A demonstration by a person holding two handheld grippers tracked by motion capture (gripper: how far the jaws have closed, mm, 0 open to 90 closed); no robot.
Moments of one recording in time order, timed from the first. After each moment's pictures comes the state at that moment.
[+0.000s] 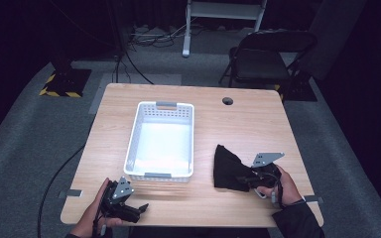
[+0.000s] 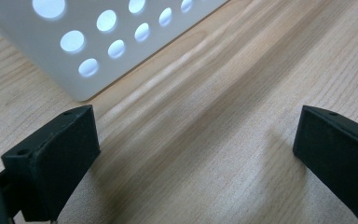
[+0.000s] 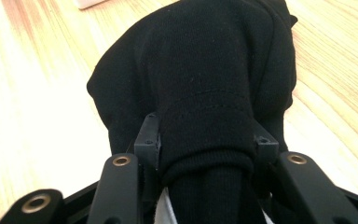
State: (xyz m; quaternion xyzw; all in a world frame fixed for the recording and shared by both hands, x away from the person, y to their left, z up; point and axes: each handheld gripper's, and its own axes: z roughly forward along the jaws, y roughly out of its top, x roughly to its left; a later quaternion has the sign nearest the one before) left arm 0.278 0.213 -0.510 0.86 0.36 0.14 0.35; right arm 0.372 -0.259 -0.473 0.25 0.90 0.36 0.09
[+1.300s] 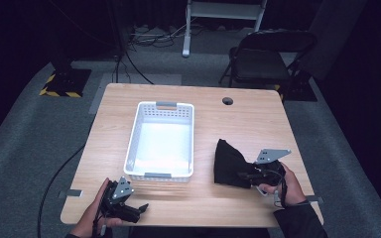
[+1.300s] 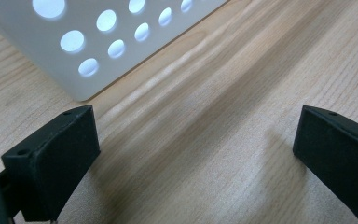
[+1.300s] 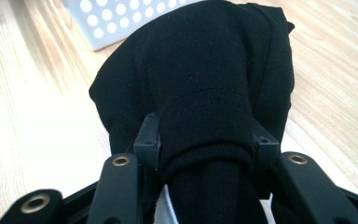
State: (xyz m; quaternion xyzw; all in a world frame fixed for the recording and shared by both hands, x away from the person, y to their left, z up) left arm 0.278 0.213 -0.510 0.86 0.36 0.14 0.35; right arm 0.365 -0.256 -0.442 0.26 0.88 0.38 0.10
